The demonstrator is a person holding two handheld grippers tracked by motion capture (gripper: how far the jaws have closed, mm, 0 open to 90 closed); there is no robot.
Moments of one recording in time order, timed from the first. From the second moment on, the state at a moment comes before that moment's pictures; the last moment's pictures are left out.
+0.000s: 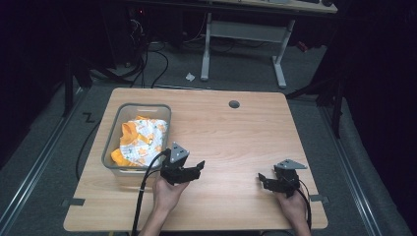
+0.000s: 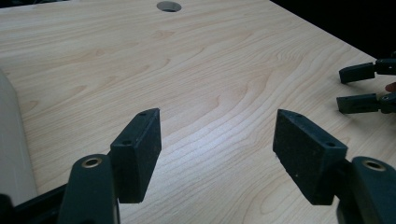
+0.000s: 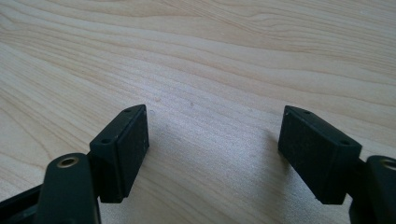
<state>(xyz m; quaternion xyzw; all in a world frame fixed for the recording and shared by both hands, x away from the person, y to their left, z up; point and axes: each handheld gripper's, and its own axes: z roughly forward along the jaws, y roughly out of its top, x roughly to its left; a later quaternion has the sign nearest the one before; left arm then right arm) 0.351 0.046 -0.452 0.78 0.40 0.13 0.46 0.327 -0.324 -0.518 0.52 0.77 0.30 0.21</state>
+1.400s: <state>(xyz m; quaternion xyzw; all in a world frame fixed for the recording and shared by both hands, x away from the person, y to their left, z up) 0.350 0.041 -0.489 0.79 0.41 0.12 0.44 0.327 -0.324 -0.518 0.52 0.77 0.30 0.21</state>
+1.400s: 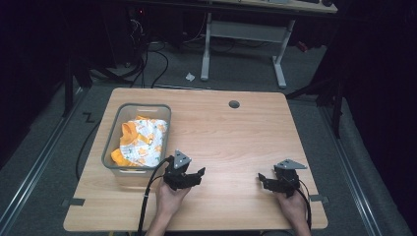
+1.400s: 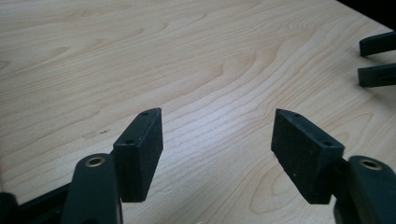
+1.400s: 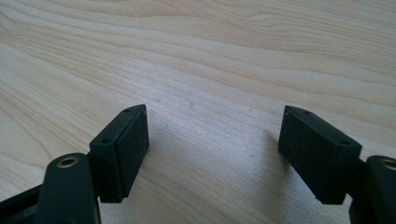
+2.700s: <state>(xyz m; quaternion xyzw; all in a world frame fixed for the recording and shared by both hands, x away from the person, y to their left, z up) 0.344 0.034 -0.524 0.81 0.43 0.16 0.36 0.327 -0.324 -0.518 0.52 0.77 0.30 0.21</state>
